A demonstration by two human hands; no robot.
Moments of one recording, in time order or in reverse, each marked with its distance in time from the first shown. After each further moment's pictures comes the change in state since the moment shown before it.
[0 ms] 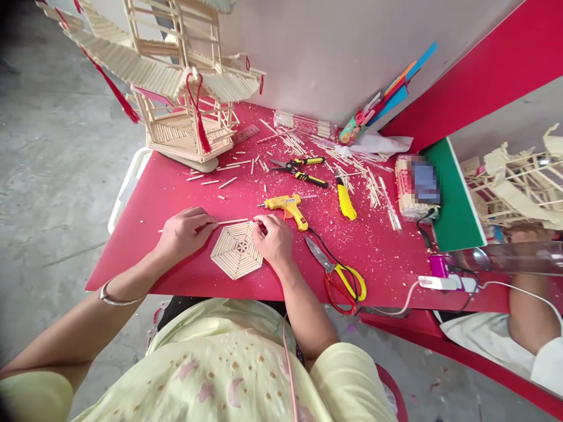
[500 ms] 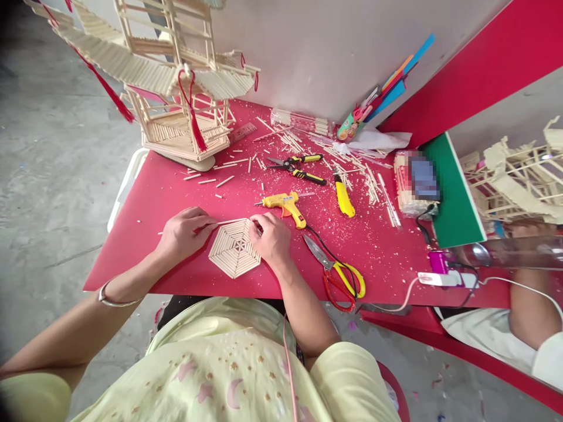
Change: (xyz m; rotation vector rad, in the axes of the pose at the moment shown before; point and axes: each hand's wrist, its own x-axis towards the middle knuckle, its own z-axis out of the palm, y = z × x) left_hand -0.002 -0.003 0.012 -0.020 0.076 0.048; right_hand -0.001 0.003 0.004 -0.061 0.046 -0.050
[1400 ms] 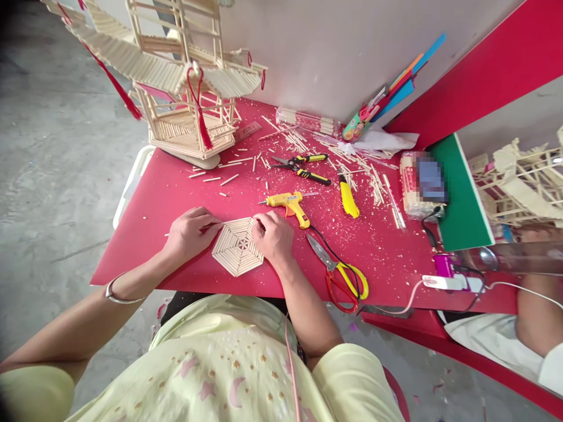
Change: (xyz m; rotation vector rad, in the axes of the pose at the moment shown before) left_hand -0.003 0.012 0.000 -0.012 -0.007 -0.084; right_hand -0.001 0.001 0.005 -0.092 0.021 -0.032
